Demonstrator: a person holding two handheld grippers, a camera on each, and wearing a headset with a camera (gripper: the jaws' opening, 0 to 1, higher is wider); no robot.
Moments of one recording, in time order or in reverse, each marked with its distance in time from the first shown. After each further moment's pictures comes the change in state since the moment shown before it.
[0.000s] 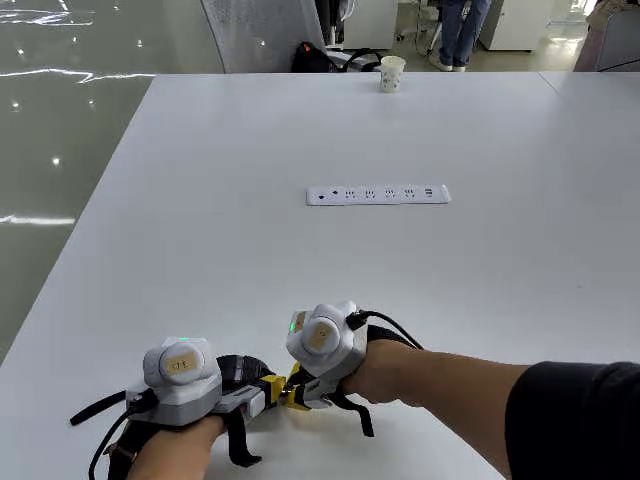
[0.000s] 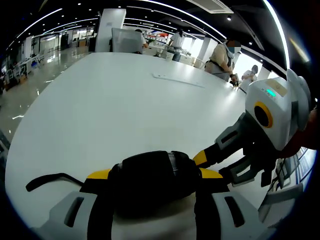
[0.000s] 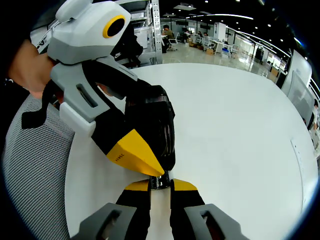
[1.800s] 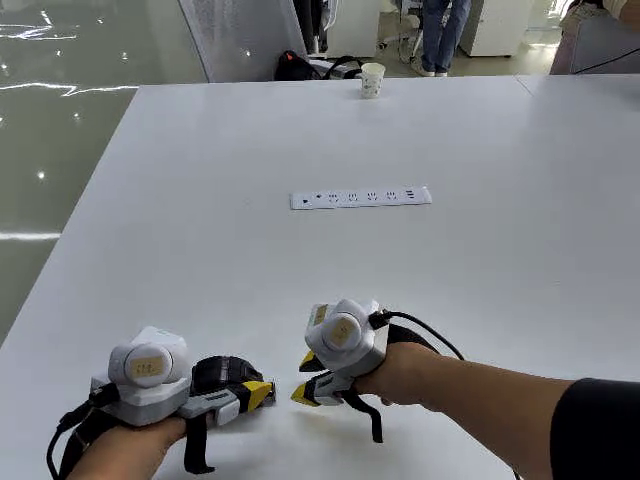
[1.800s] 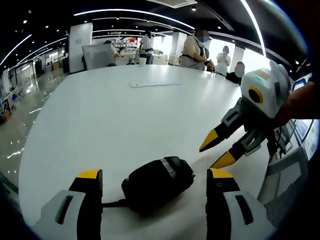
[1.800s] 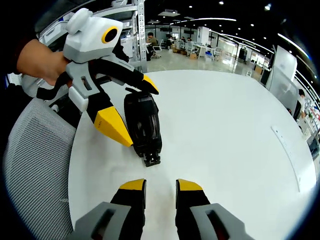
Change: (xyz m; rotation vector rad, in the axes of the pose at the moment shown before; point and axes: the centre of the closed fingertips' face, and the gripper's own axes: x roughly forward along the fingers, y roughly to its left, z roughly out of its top) left arm -0.018 -0.001 0.018 0.261 -0.029 -0.114; right arm -0.049 -0.006 -0.025 0.080 -0.073 -0.120
